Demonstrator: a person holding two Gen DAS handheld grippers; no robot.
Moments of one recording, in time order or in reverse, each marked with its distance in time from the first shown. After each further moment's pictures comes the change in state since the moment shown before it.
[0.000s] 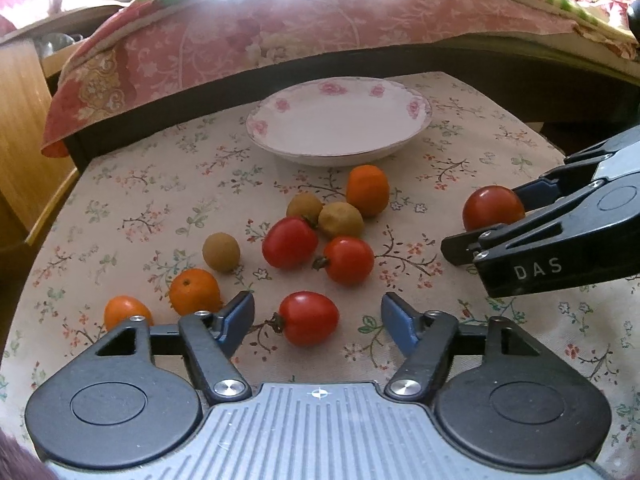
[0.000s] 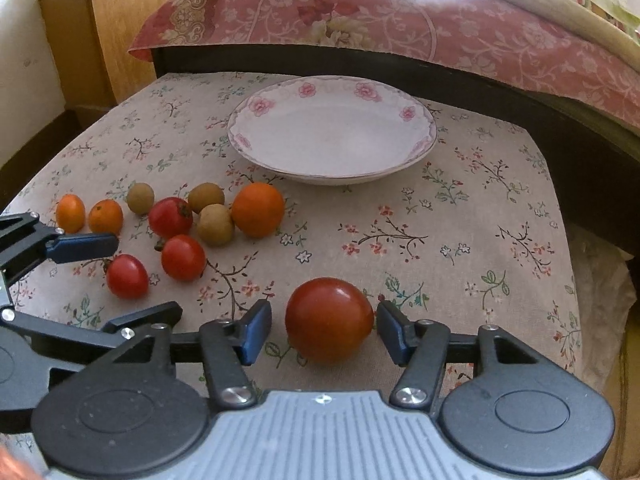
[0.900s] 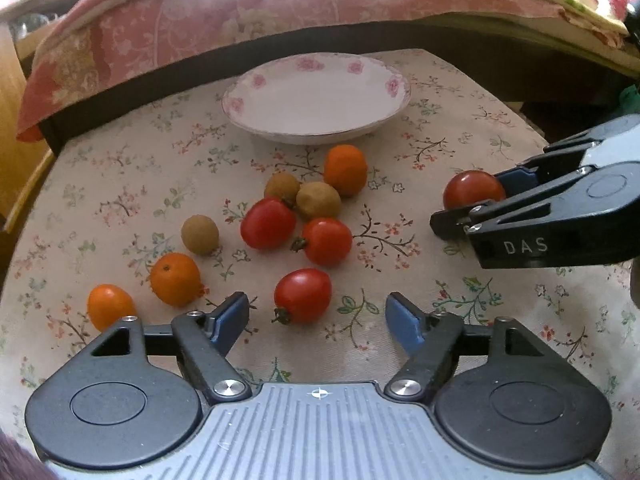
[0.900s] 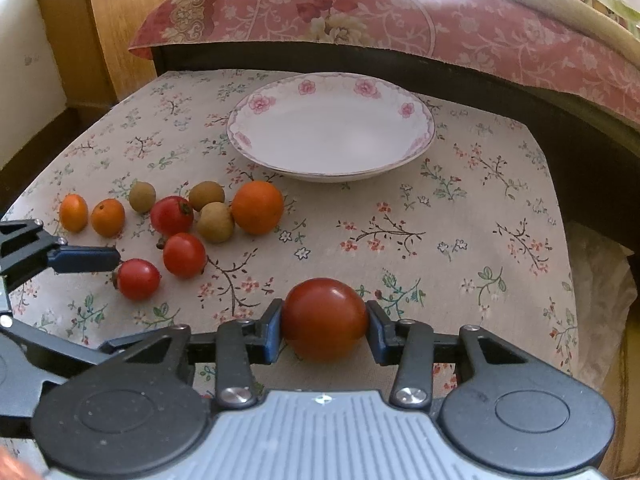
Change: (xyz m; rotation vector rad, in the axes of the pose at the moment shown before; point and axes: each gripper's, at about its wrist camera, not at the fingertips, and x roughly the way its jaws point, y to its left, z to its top) left arm 0.001 0.003 0.006 0.000 0.098 -0.083; right arm -0.001 -0.003 0.001 0.007 0.019 0.006
